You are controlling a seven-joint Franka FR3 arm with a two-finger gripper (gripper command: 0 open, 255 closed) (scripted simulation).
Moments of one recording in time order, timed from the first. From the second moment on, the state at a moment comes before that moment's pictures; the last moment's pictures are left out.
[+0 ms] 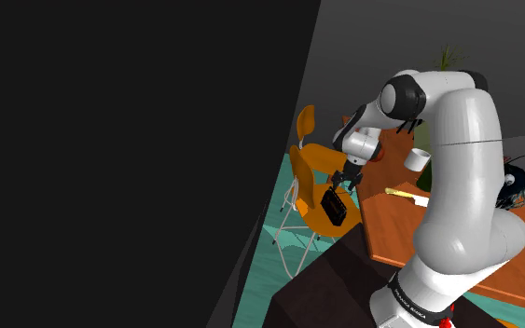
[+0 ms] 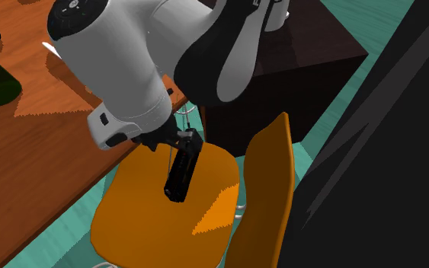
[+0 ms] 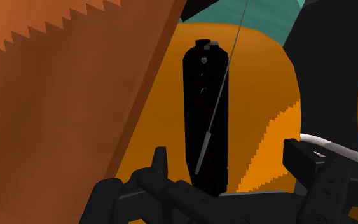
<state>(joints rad) -0.36 0.62 -0.40 -2.03 0.51 2.48 -0.65</state>
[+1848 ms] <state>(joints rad) -0.40 0.55 -0.36 -2.05 0.41 2.45 -0.59</state>
